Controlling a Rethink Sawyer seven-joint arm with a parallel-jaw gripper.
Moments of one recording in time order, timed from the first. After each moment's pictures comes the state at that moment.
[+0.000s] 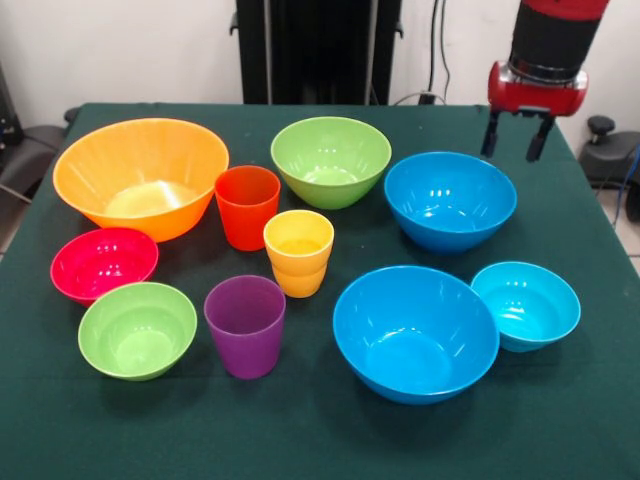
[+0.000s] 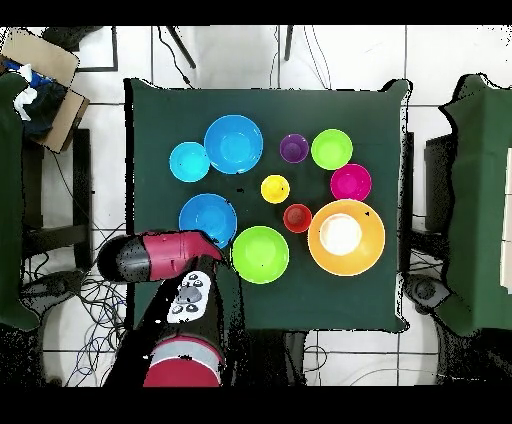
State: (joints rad) arm 0.19 -0.59 -0.07 1.80 0.04 0.35 1.98
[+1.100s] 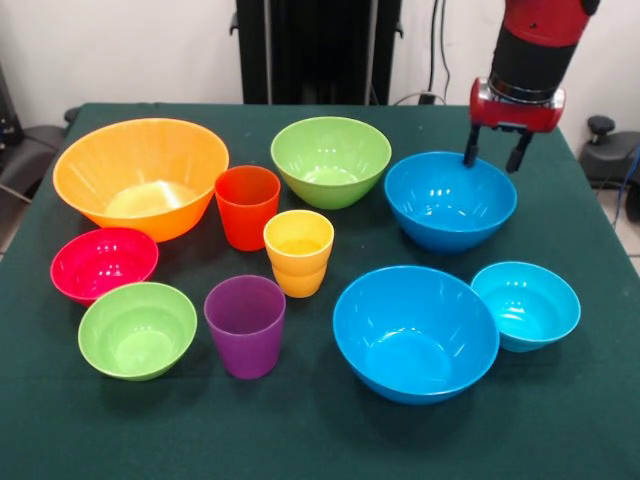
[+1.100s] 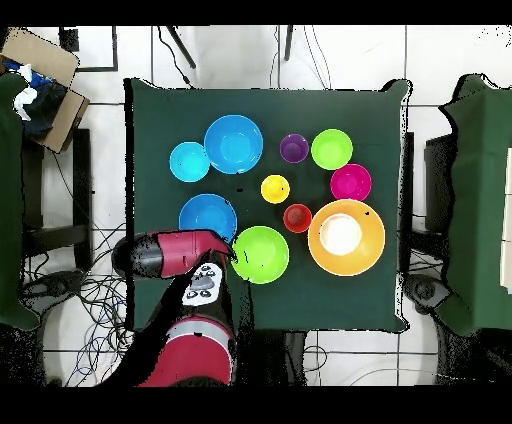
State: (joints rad) arm 0.16 -0.51 -0.06 1.79 0.04 0.36 1.98
